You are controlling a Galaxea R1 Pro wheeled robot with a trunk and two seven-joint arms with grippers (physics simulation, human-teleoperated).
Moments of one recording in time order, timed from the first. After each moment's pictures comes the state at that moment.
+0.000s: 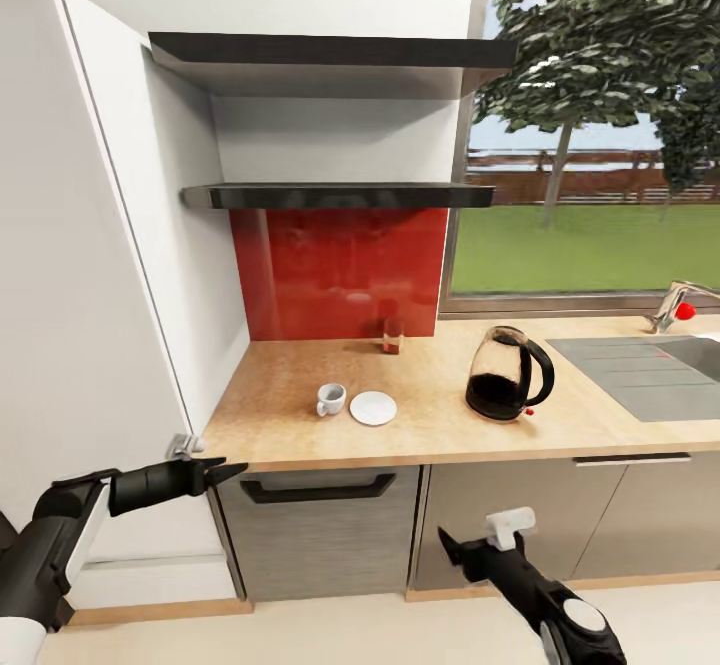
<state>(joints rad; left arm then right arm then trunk) -0.49 0.28 0.19 -1.09 0.07 0.64 -1.08 -0.05 0.06 -0.12 -1.45 0.12 0.33 0.40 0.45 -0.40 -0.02</state>
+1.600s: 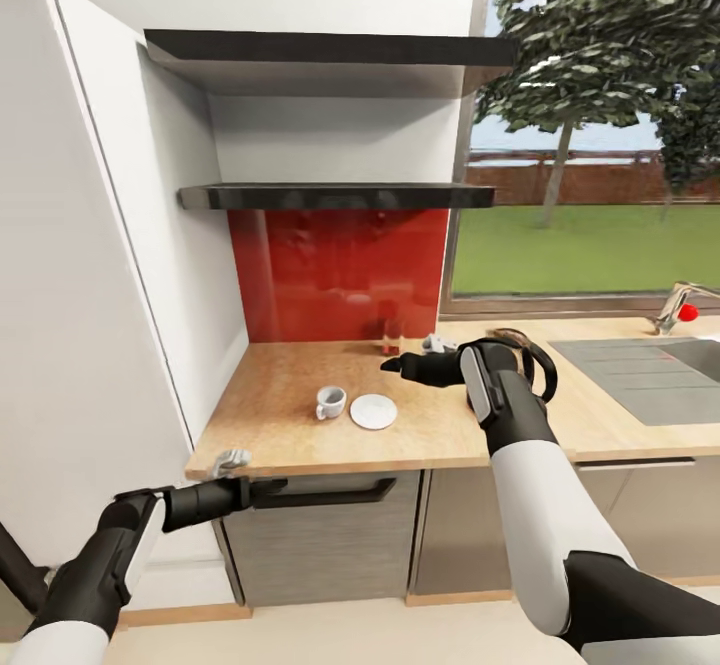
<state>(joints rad) -0.48 0.11 0.19 -1.01 0.06 0.74 -0.94 -0.98 0.17 -0.17 -0.93 -0.02 1.03 0.32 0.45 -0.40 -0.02</state>
